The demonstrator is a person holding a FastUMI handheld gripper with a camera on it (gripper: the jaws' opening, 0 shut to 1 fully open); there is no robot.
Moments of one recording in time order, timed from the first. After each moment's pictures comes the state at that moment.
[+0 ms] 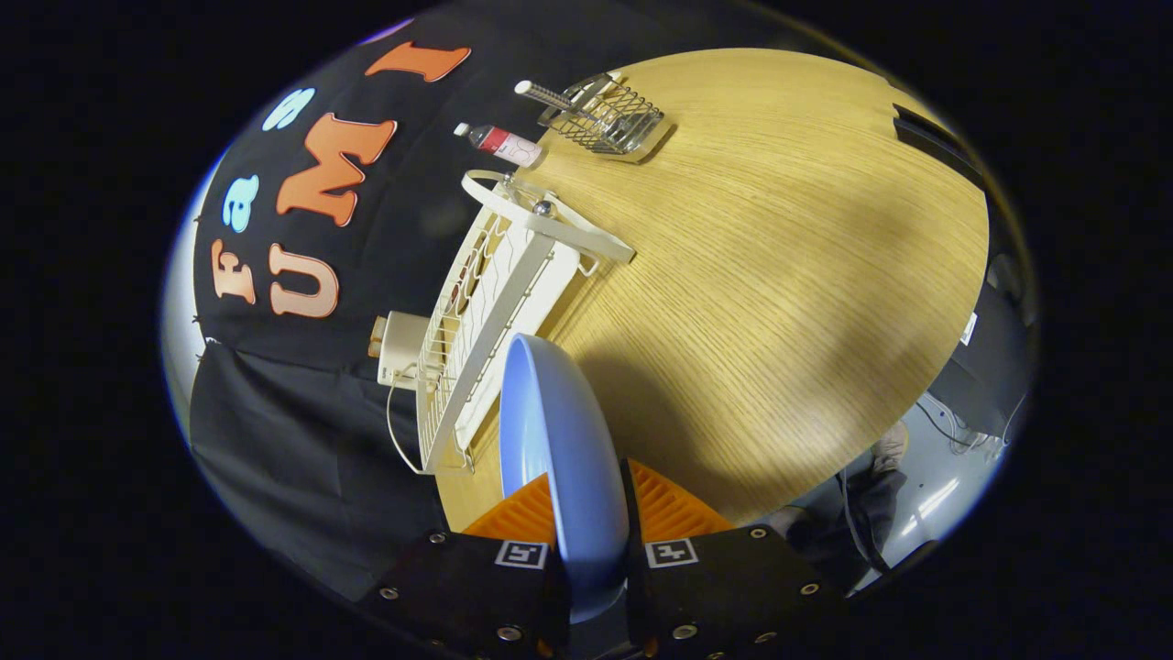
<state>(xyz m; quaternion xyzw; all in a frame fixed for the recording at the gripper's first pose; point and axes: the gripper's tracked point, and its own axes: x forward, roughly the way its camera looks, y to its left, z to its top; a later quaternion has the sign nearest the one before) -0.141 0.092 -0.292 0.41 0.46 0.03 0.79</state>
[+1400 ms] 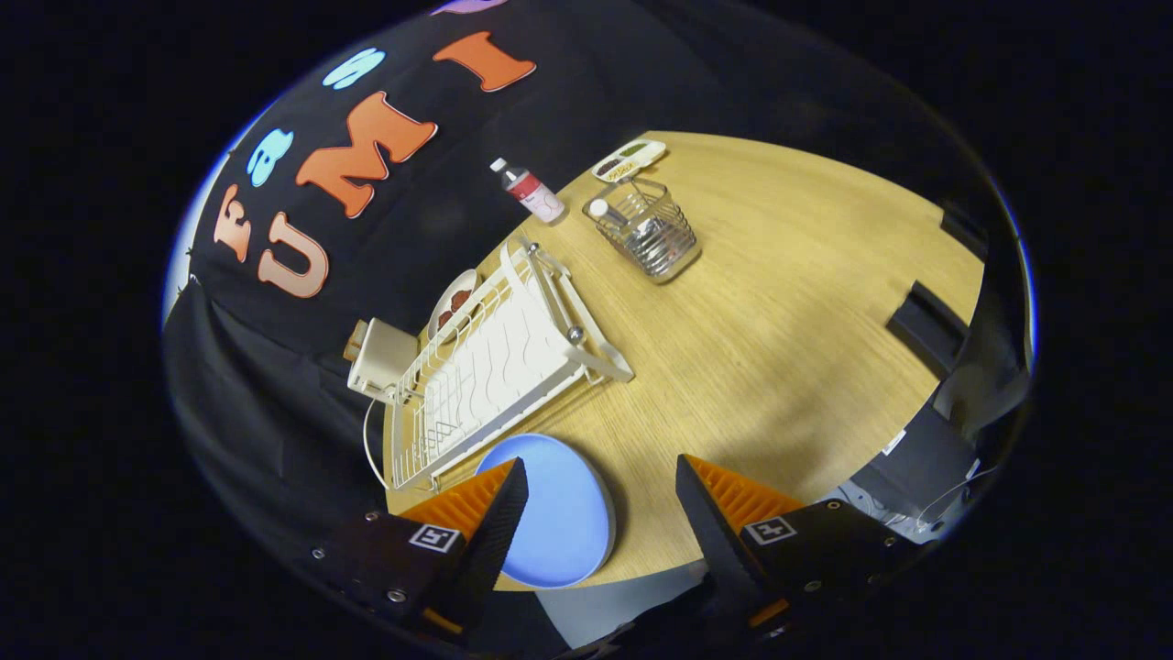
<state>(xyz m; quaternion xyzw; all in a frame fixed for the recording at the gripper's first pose) -0.092 0.012 -0.212 0.25 0.41 -0.01 0.88</state>
